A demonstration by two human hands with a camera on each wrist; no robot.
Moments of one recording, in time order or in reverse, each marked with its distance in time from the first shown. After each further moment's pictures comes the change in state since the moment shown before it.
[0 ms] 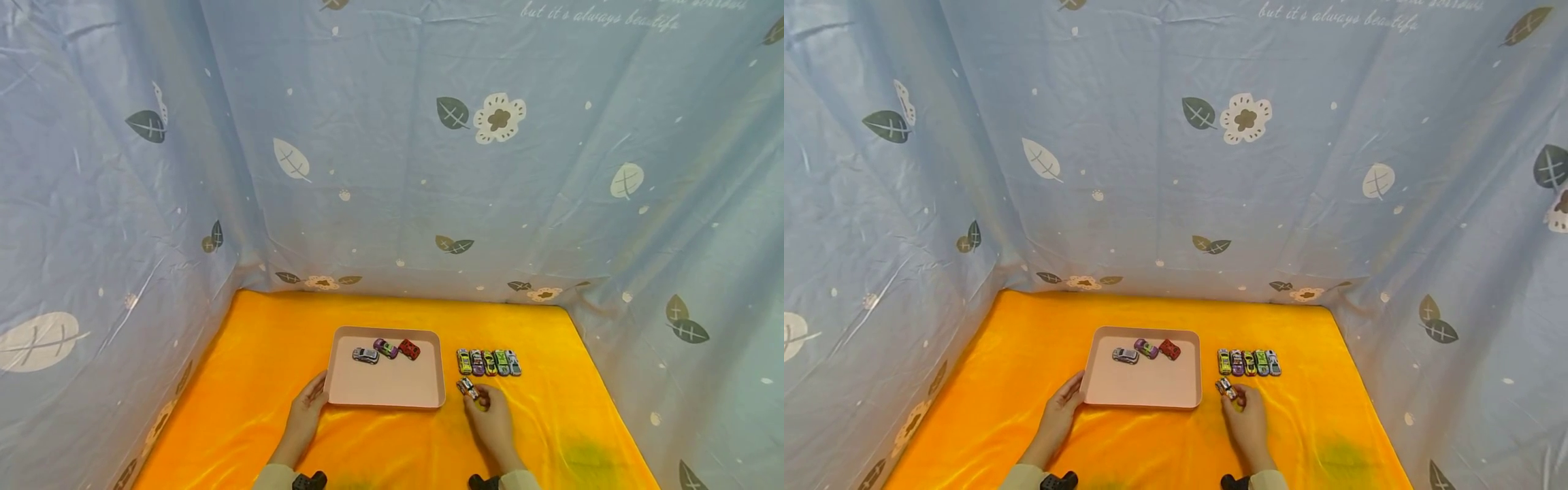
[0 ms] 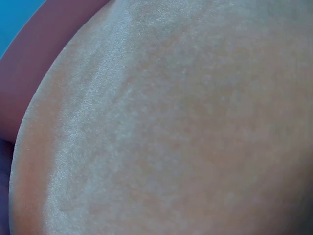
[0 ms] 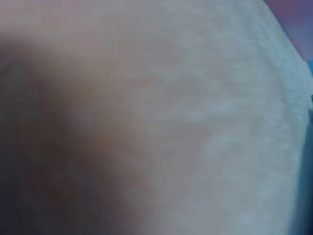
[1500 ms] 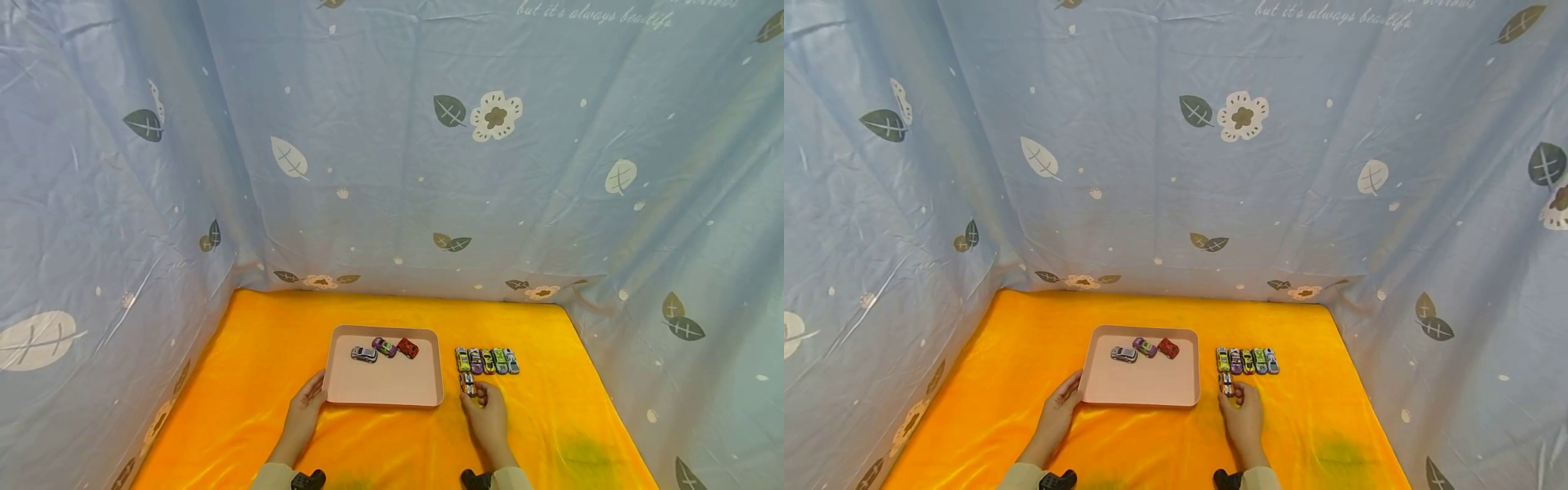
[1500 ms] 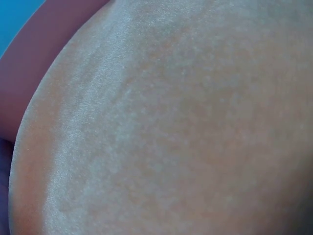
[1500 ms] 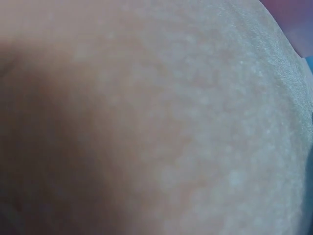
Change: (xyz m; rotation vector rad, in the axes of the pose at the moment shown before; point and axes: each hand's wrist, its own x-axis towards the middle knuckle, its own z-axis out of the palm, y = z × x) left_hand -0.001 -0.001 -0.001 -0.005 0.004 -0.017; right_hand -0.002 0.000 0.008 0.026 0.086 0.014
